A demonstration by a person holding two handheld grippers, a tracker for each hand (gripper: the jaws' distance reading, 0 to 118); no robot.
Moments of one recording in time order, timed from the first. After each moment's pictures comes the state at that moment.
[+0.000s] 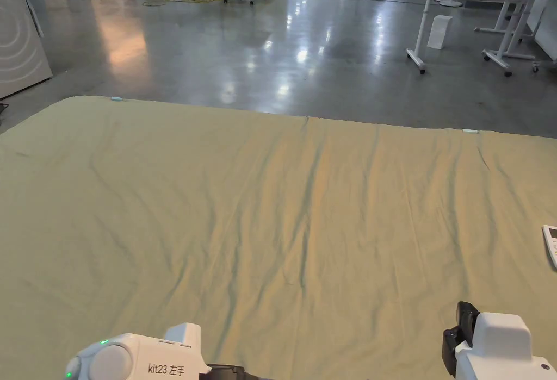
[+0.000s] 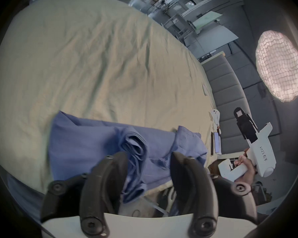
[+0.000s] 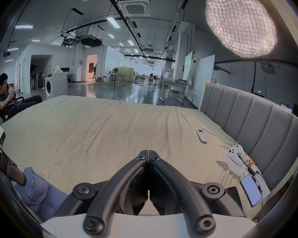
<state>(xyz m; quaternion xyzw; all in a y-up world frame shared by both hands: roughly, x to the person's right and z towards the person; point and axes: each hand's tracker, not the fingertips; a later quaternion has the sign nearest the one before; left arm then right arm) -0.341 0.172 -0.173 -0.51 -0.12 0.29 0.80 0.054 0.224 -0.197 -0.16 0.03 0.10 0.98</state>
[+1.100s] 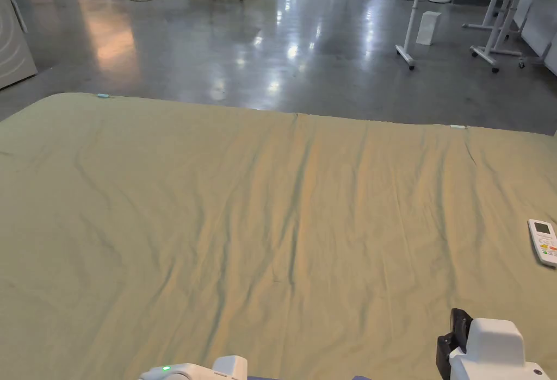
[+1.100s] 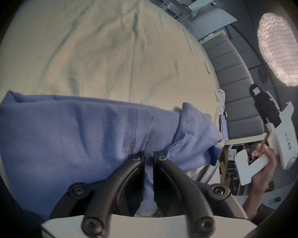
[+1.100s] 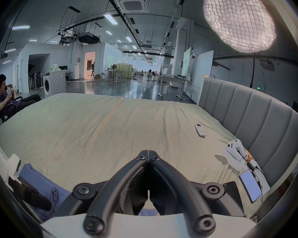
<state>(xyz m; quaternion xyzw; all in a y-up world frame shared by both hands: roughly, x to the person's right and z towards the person) -0.264 0.122 -0.182 -0.55 -0.17 0.27 0.77 0.063 0.219 -0.192 -0.18 0.02 0.09 0.98</state>
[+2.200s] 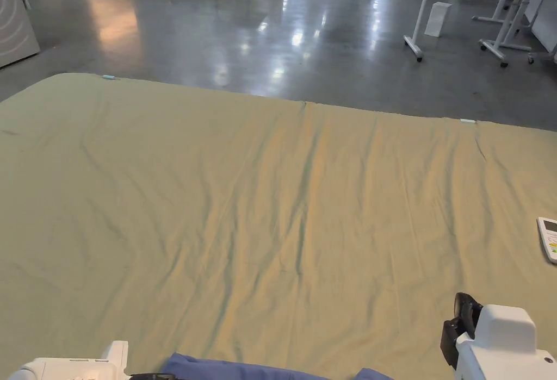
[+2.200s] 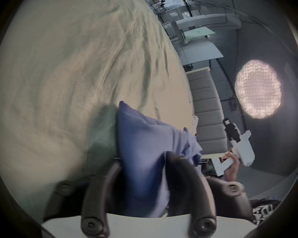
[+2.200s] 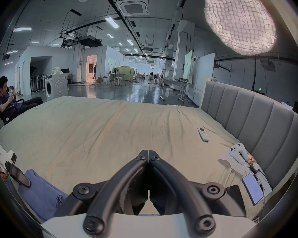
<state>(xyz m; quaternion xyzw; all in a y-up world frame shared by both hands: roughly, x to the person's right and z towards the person) -0.449 0.075 -0.149 -0.47 -0.22 0.42 0.74 0.050 0.227 -0.197 -0.16 0.03 0.09 0.98</state>
